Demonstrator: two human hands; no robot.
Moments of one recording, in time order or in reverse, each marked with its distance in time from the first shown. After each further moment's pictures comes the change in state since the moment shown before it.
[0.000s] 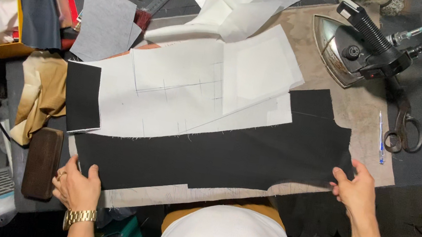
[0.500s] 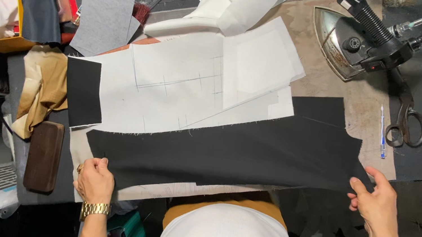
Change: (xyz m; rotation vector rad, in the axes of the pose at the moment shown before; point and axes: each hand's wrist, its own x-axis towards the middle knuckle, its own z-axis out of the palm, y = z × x) left_hand -0.011 -0.023 0.051 -0.014 0.125 0.107; right_hand 0.002 0.044 -0.039 0.148 0.052 -0.040
